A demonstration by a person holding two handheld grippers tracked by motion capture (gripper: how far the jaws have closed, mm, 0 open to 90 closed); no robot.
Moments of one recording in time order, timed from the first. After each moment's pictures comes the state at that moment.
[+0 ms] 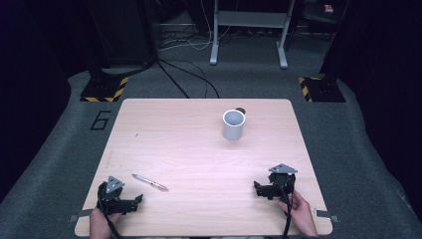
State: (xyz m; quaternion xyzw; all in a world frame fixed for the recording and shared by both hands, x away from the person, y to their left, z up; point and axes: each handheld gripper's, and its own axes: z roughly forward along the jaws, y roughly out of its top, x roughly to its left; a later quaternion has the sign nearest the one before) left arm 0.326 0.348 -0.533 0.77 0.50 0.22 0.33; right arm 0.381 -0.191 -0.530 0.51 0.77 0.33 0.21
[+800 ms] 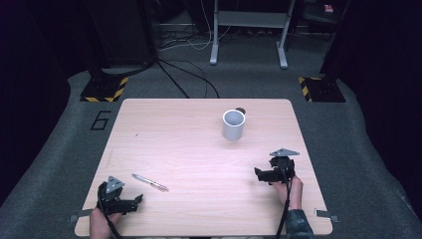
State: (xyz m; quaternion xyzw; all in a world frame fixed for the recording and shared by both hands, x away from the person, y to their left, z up) left arm 0.326 0.347 -0.533 0.76 0.51 0.22 0.33; right arm 0.420 -0.193 -0.492 0.50 0.77 0.34 0.20
